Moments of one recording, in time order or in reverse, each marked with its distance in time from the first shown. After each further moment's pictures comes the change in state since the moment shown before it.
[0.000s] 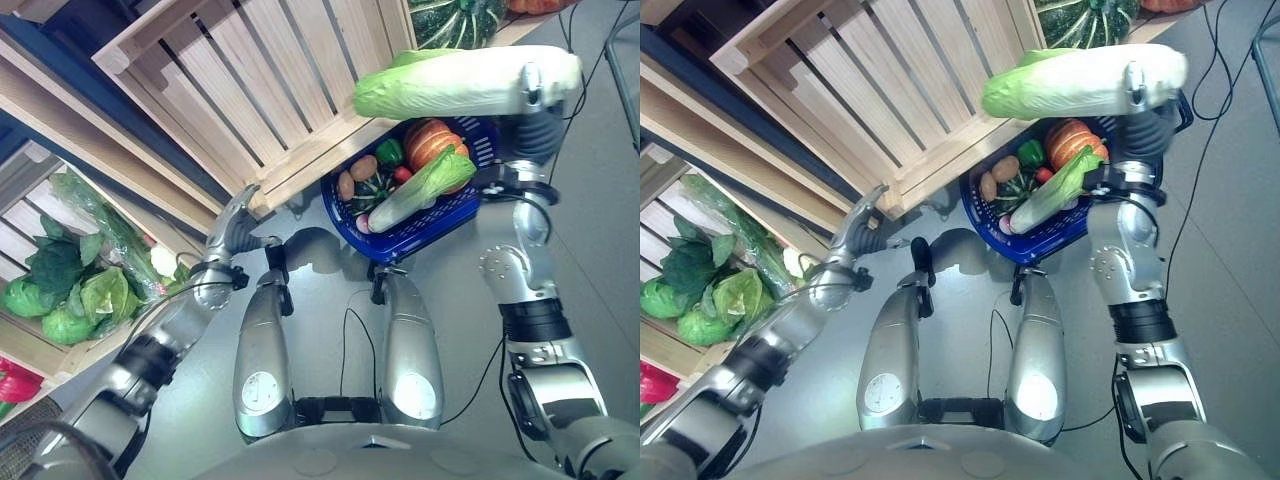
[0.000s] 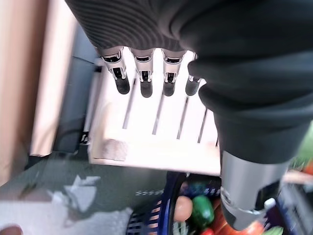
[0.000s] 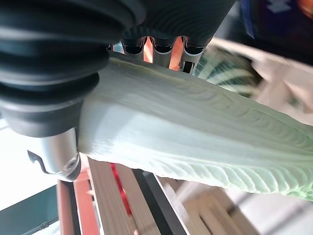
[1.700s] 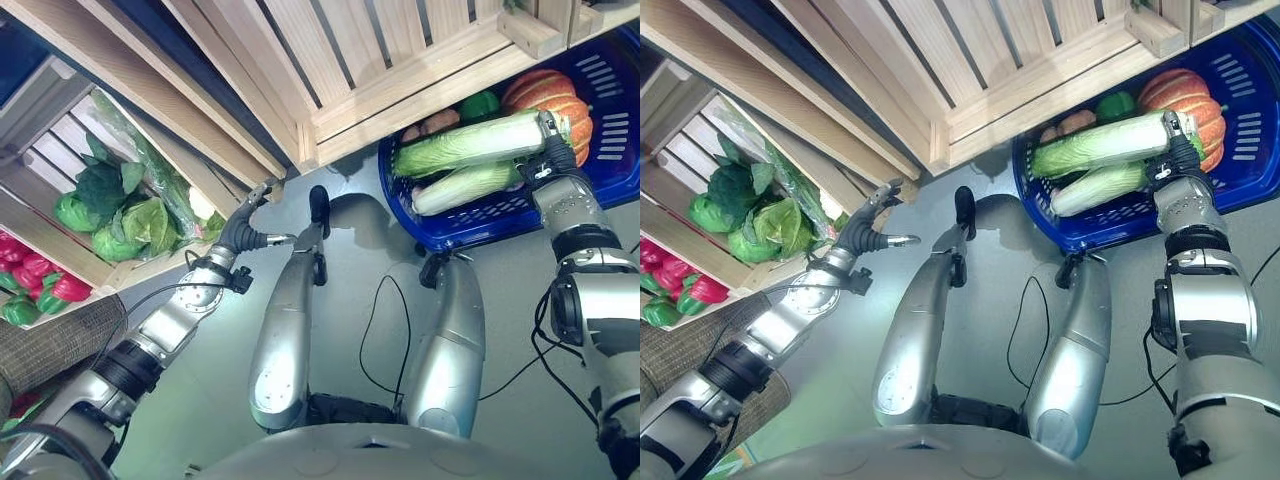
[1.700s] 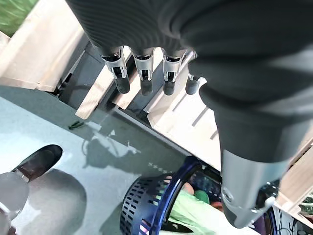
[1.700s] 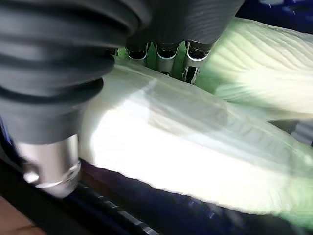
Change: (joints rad) left arm -0.036 0.087 -0.115 -0.150 -0.357 -0.072 -0.138; right arm -0.544 -0.205 0.003 1.243 0.250 0.376 0.287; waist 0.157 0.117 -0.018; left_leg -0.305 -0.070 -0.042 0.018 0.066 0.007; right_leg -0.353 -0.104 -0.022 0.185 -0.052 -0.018
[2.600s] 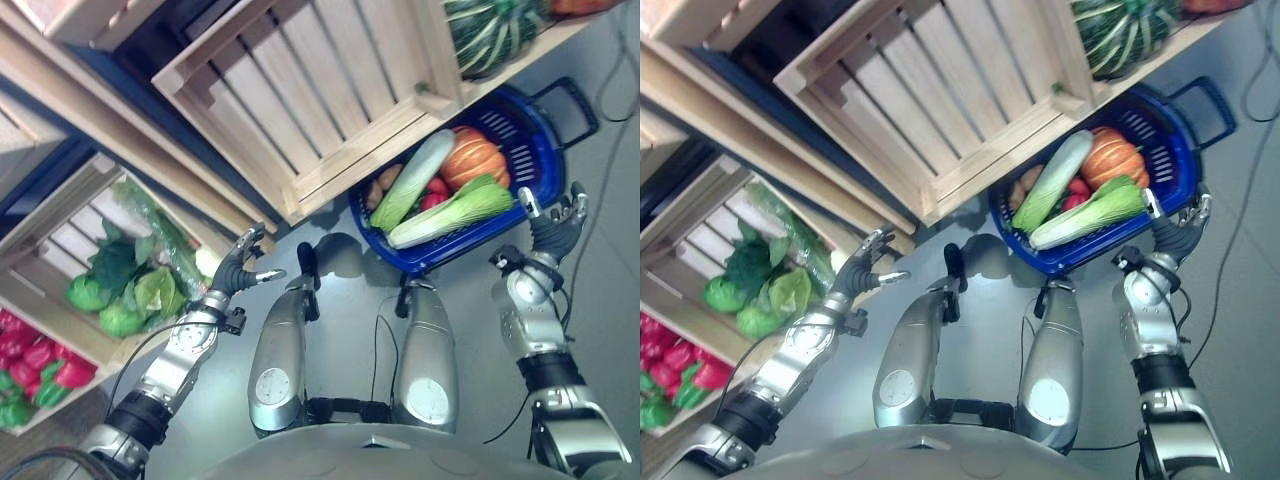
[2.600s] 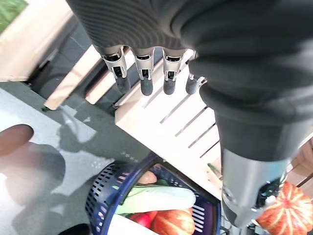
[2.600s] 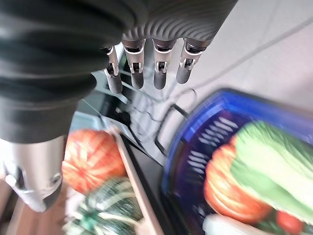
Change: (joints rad) left arm 0.289 -0.194 0.192 0.207 -0.049 -0.120 -0.173; right arm 0.899 0.230 -0.004 -0.911 -0.622 -0.459 -0.570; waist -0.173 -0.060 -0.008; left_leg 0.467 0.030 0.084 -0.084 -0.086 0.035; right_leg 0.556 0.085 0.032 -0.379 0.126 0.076
